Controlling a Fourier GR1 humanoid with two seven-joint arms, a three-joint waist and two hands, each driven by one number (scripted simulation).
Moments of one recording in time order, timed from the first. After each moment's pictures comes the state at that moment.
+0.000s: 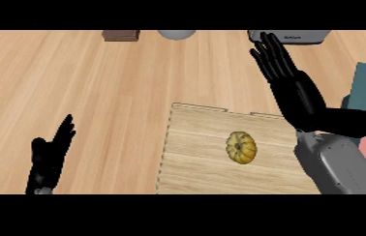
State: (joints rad) left arm 0.08 0.34 -0.07 -1.38 0.10 0.20 0.09; right arm -0.39 -0.37 0.28 -1.58 -0.46 -0.06 -0.15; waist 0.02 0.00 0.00
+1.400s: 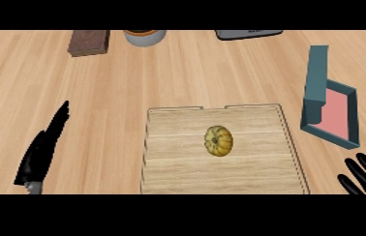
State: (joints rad) left arm 0.04 0.43 -0.11 -1.43 -0.02 0.16 -0.03; right arm 0.52 -0.69 0.09 -2.05 0.80 -0.63 -0.53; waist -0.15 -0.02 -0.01
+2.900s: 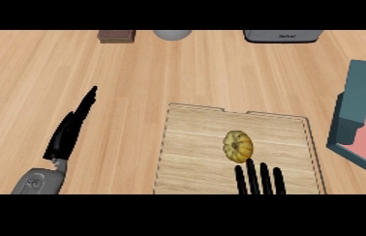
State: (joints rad) left arm -0.13 0.35 -0.15 -1.33 -0.09 0.09 -0.05; right arm 0.62 0.00 0.67 -2.02 2.20 -0.25 0.33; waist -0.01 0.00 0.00
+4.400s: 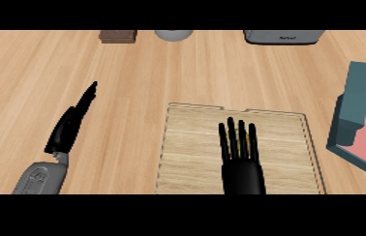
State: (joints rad) left arm -0.16 0.28 -0.03 -1.30 -0.19 0.01 -0.05; right arm 0.15 0.00 0.59 -1.68 2.05 -0.07 0.50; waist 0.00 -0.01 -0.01
